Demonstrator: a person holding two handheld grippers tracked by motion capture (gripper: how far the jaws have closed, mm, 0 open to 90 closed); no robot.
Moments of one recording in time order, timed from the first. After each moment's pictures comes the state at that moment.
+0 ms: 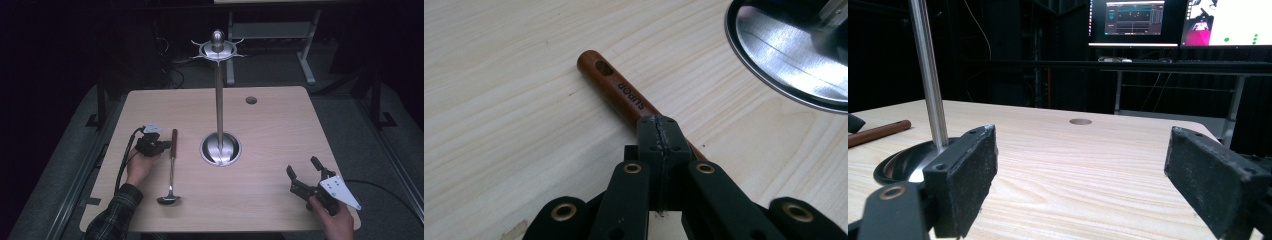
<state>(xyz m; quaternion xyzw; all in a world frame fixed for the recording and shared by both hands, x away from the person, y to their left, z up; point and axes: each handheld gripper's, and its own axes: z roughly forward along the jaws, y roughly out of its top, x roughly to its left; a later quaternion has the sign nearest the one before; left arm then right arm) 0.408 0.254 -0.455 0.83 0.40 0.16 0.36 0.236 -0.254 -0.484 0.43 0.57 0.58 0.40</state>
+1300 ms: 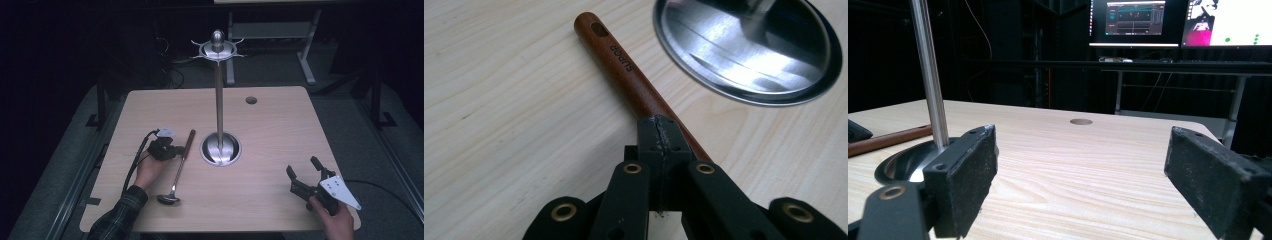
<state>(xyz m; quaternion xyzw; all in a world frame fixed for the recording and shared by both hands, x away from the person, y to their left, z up) 0.400 0.218 -0.461 0.86 0.35 0.11 0.36 0.236 -0.254 -0.483 0.43 0.57 0.58 0.40</state>
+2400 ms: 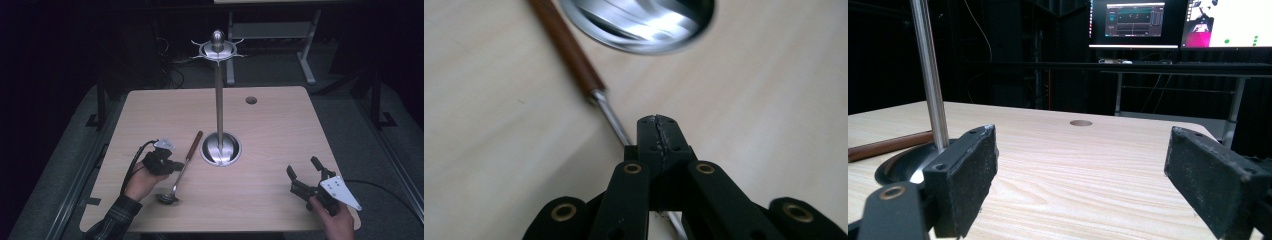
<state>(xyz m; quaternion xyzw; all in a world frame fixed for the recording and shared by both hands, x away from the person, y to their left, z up) 0.332 0.210 -0.421 0.89 0.33 0.04 0.32 0.236 -0.254 -0.484 0.43 0.56 0.58 0.40</state>
